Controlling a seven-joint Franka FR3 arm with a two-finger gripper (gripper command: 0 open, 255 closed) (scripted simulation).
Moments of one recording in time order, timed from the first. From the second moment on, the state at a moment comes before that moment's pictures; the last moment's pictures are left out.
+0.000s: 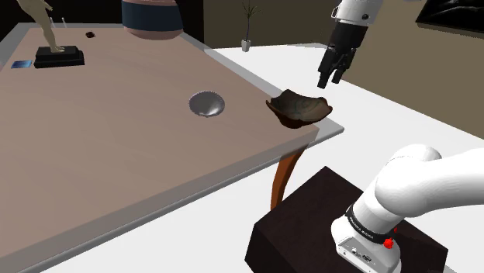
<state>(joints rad) 0.02 -0.79 -0.06 -2.27 0.00 1.47 -0.06</state>
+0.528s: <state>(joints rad) 0.08 -0.72 0.06 -2.26 0.00 1.61 -0.02</state>
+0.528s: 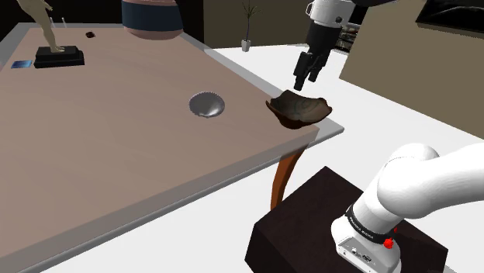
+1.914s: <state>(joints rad) 0.15 -0.32 0.49 -2.09 -0.24 1.97 0.20</state>
